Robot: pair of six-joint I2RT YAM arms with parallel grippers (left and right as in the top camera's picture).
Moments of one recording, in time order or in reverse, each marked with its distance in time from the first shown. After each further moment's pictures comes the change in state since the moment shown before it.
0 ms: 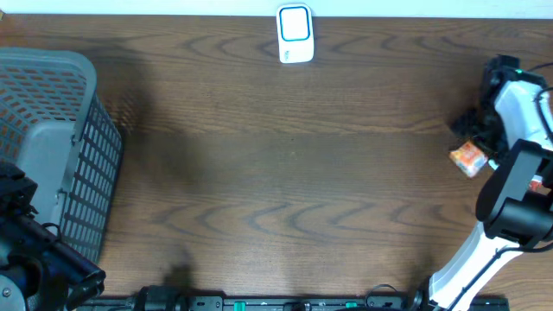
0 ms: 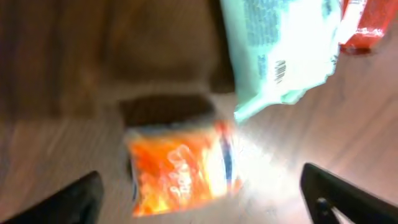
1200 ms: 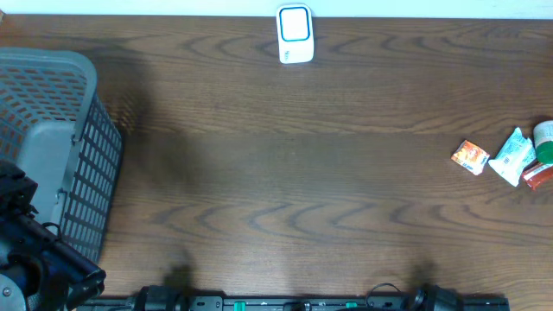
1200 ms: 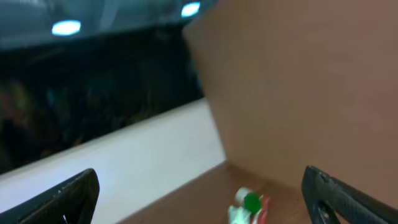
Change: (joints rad) left arm 0.000 0.000 0.000 0.000 0.000 0.000; right arm -0.070 -1.795 0.346 -0.306 -0.082 -0.355
